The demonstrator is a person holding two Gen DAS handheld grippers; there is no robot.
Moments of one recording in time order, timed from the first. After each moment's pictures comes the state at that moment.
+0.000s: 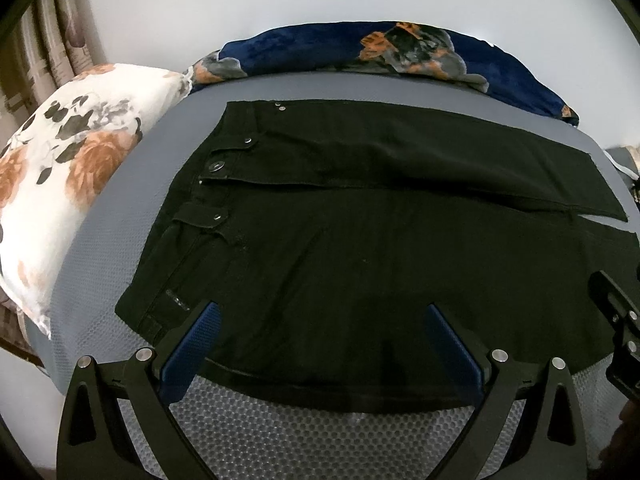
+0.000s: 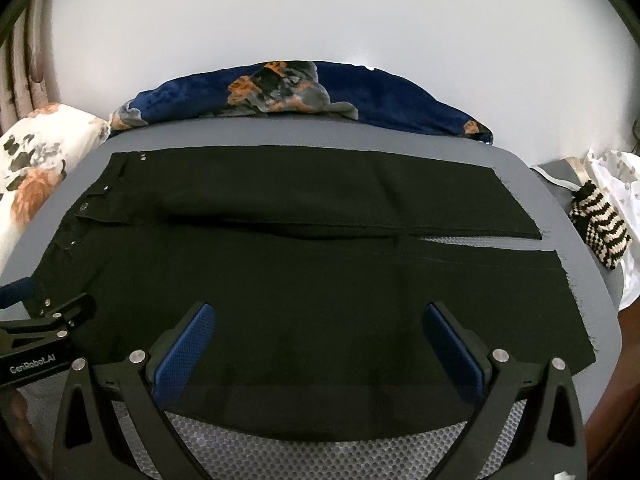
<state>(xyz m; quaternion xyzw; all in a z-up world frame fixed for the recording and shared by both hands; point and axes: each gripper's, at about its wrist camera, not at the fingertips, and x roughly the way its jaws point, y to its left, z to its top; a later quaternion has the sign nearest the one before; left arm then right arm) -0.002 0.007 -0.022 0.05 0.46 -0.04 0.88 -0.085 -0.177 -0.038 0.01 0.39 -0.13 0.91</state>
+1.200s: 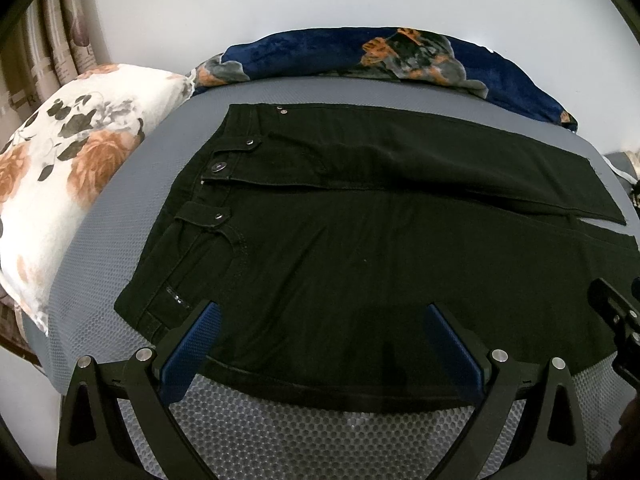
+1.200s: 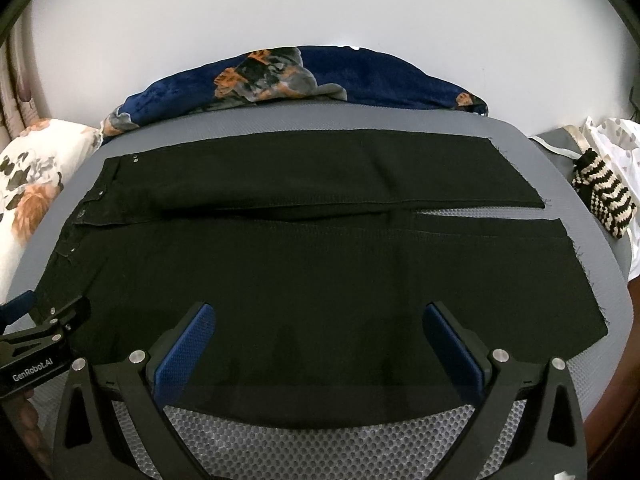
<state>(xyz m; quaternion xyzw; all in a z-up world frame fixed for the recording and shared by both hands) -0.008 0.009 -0.022 0.05 0.45 -0.04 0.89 -0.089 -0.191 -0.044 0.05 0.41 -0.13 0.90</state>
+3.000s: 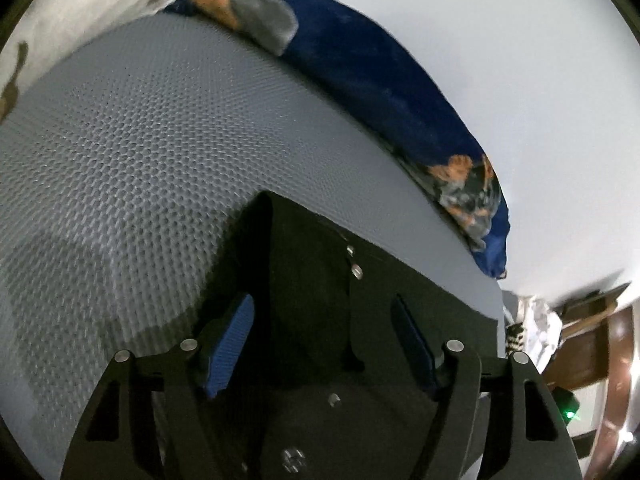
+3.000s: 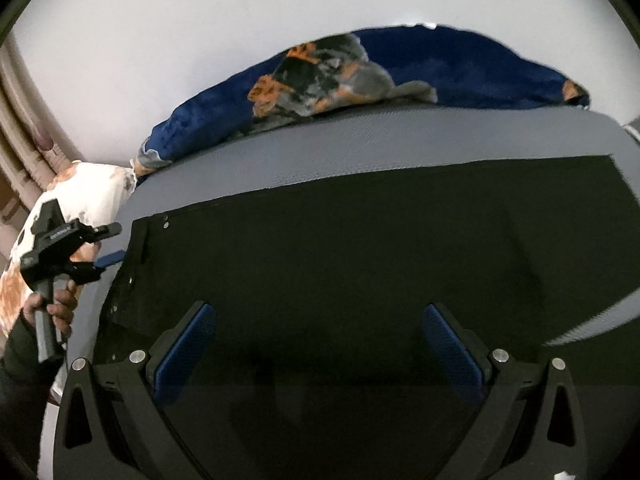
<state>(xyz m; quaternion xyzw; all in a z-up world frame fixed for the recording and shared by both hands) 0.313 0.187 -0.064 -0.29 0.53 -0.22 0.77 0.090 -0.211 -0.059 0.16 0.43 0.00 0.89</state>
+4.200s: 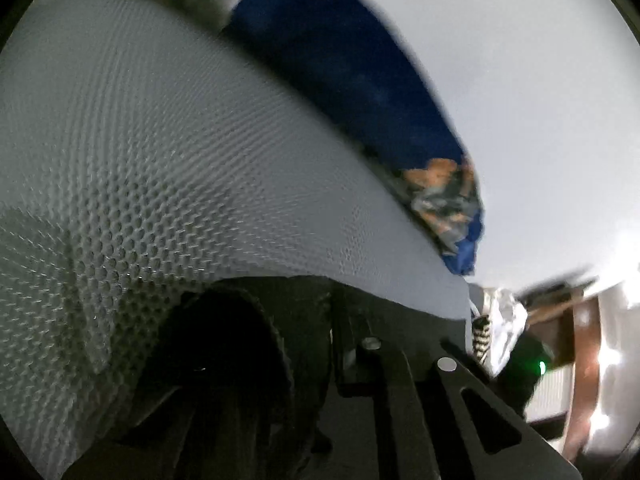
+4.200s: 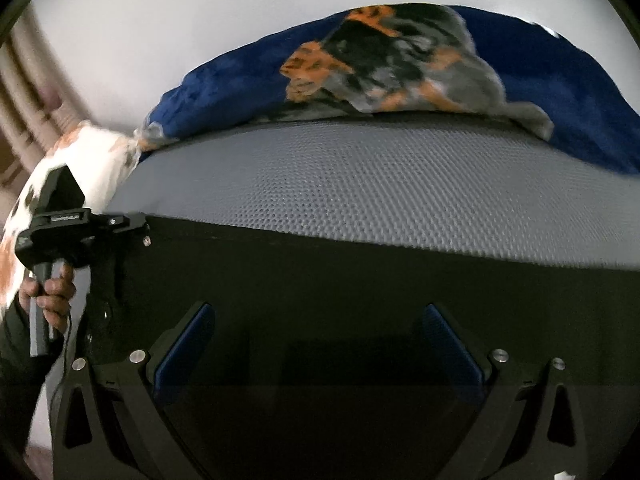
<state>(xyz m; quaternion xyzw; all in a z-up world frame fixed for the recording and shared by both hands) 0.366 0.133 -0.082 -0.31 0.52 -0.30 0.74 0.220 -0.193 -0.085 0.09 0.46 0.10 0.88</state>
